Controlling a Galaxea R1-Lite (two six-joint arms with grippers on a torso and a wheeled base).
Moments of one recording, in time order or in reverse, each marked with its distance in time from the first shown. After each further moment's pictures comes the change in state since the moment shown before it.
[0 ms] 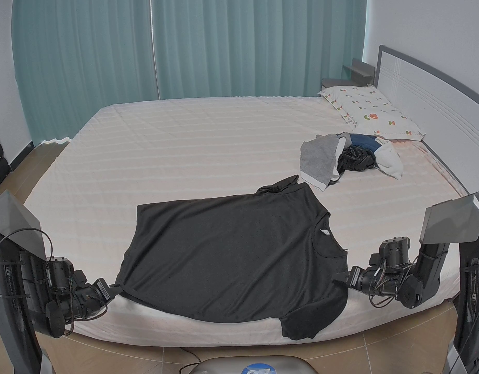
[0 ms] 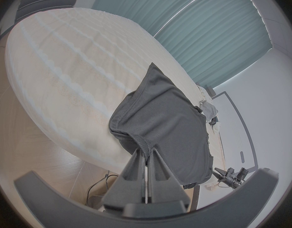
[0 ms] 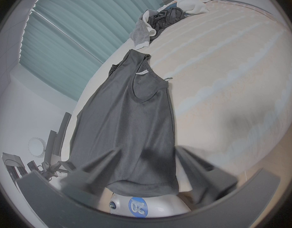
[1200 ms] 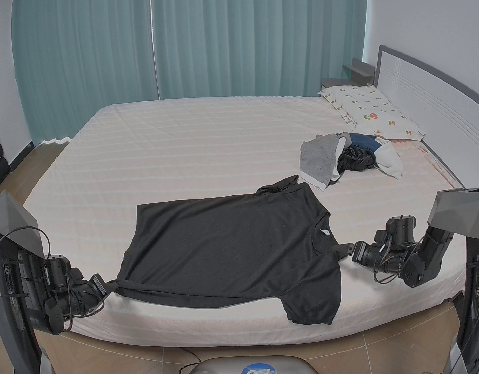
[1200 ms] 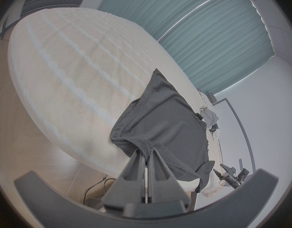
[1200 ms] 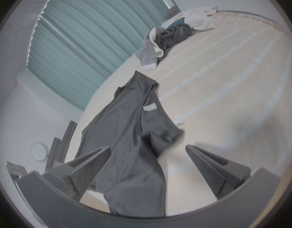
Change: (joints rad) left arm 0.035 0.009 -0.032 0.000 -0.003 -0.037; right arm -0.072 -0.025 -0.196 0.106 0.052 -0.018
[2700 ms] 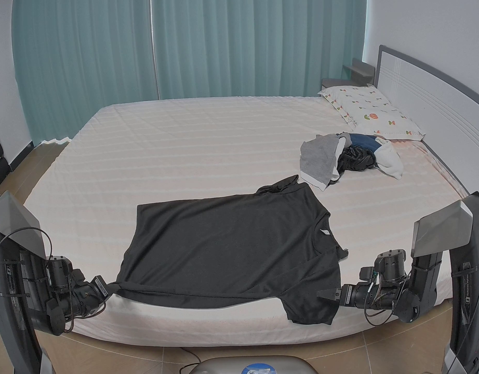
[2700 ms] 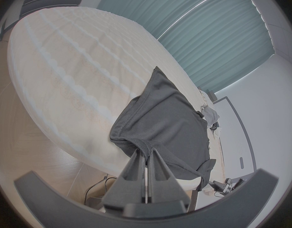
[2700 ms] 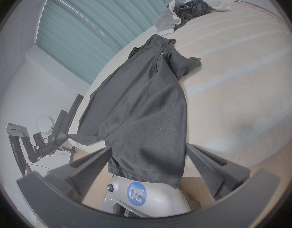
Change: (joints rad) left arm -0.008 0.013 -0.001 0.000 0.002 0.009; right arm 0.128 0.078 0.299 -0.252 0.061 -0.099
